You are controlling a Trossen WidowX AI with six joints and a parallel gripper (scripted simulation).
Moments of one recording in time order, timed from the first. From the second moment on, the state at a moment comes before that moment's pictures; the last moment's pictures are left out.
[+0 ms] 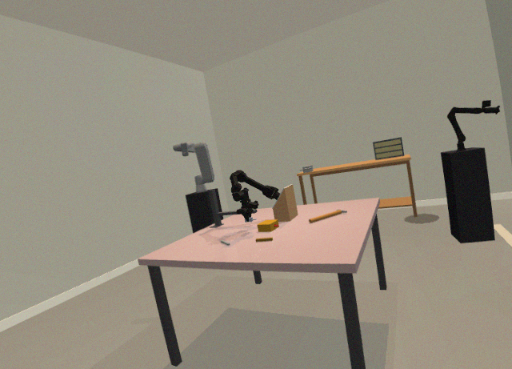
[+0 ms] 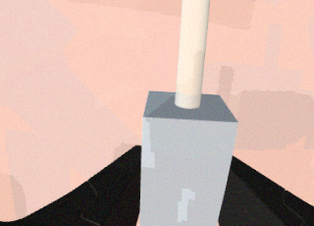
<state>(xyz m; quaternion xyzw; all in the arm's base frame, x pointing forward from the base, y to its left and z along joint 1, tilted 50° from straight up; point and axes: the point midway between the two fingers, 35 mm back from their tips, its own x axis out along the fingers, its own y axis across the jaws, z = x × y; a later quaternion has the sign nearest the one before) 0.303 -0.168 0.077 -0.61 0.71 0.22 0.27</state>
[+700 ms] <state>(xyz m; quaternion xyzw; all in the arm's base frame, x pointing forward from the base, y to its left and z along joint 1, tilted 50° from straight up) 0.300 -0.194 0.056 -0.61 0.71 0.22 0.27</state>
